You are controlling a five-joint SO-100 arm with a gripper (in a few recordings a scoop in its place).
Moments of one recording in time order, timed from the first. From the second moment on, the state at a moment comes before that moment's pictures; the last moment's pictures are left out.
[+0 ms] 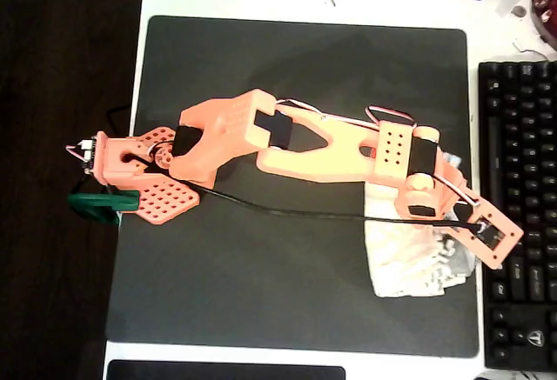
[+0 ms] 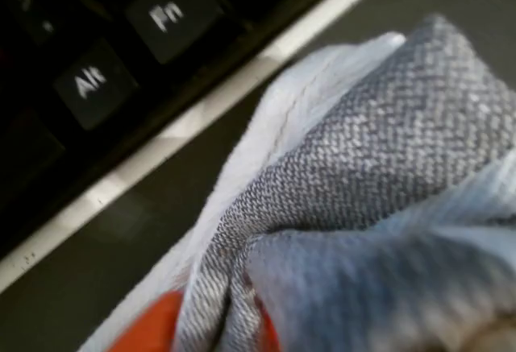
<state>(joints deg) 7.6 48.3 55.3 67.4 -58.0</state>
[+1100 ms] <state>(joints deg) 4.7 106.4 101.2 71.9 -77.3</state>
